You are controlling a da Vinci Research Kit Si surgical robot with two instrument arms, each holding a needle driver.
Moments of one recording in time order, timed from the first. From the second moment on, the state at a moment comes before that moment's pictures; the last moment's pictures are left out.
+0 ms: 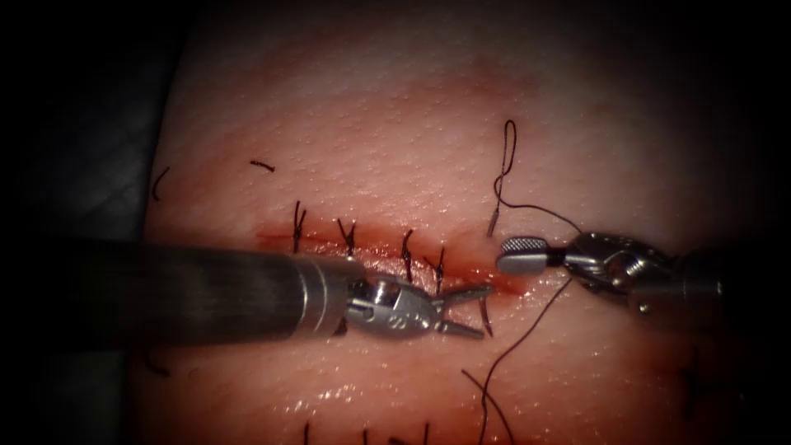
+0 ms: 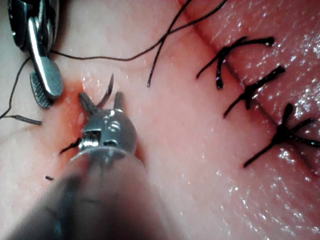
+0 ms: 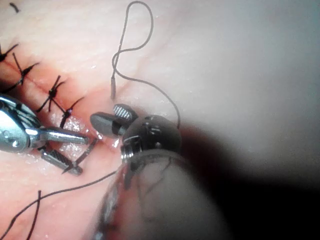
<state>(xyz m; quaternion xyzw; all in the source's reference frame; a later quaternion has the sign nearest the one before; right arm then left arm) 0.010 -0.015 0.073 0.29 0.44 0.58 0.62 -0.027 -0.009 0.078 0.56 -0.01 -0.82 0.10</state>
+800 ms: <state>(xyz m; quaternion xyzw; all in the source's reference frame) 0.007 -0.016 0.072 0.27 0.45 0.59 0.61 -0.028 -0.008 0.079 0.55 0.10 -0.83 0.01</state>
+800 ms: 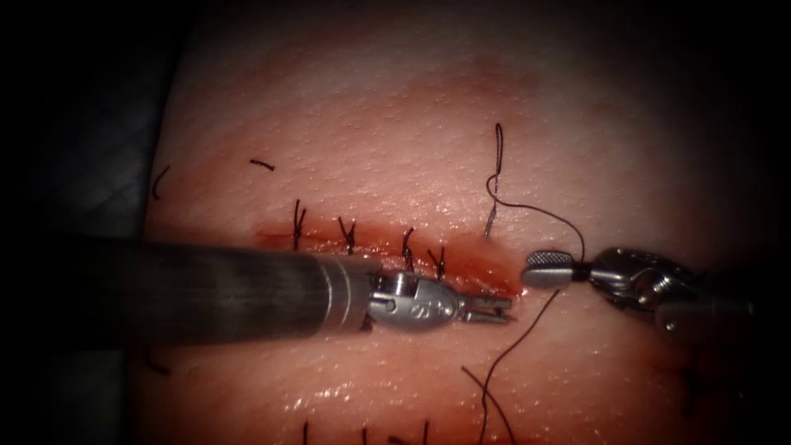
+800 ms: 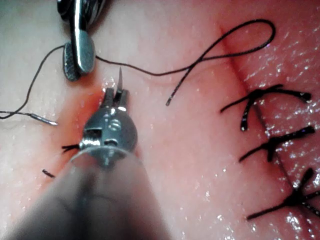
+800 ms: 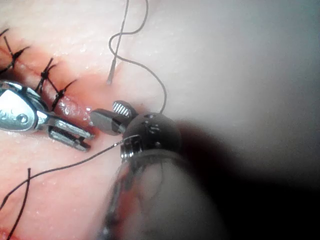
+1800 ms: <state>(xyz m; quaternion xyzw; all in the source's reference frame) 0.008 -0.016 0.072 0.11 0.45 0.34 0.81 -0.026 -0.007 0.067 0.57 0.42 -0.69 -0.15</state>
